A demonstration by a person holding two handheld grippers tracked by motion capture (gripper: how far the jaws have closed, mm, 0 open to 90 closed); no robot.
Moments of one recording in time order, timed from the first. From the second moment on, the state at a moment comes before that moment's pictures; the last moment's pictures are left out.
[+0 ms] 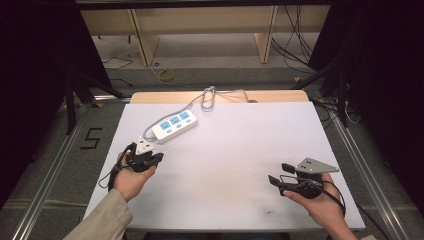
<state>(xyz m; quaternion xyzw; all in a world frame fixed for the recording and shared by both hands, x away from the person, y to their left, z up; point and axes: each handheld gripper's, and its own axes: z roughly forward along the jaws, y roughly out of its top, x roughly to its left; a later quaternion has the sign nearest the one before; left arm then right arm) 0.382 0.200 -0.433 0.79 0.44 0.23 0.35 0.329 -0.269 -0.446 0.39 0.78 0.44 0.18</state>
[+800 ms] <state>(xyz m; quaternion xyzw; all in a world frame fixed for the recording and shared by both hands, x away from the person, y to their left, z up) 0.410 0.196 -0.429 0.79 0.44 0.24 0.35 0.330 -0.268 -0.448 0.39 0.79 0.44 0.18</state>
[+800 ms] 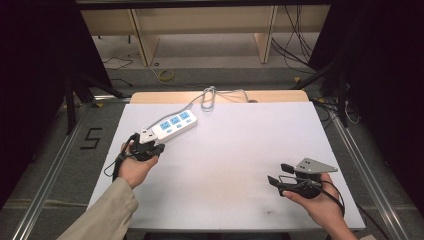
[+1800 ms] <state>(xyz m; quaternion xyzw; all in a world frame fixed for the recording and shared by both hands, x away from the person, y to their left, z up) 0.441 0.179 -0.431 0.79 0.44 0.24 0.35 0.331 -0.268 -0.449 0.39 0.79 0.44 0.18</state>
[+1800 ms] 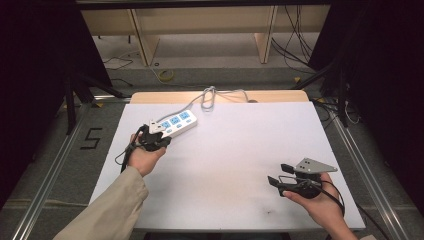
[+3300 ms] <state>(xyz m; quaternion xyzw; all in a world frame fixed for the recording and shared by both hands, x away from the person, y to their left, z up) 0.484 0.168 -0.434 0.79 0.45 0.25 0.33 0.331 -0.269 -0.451 0.39 0.79 0.43 0.18</state>
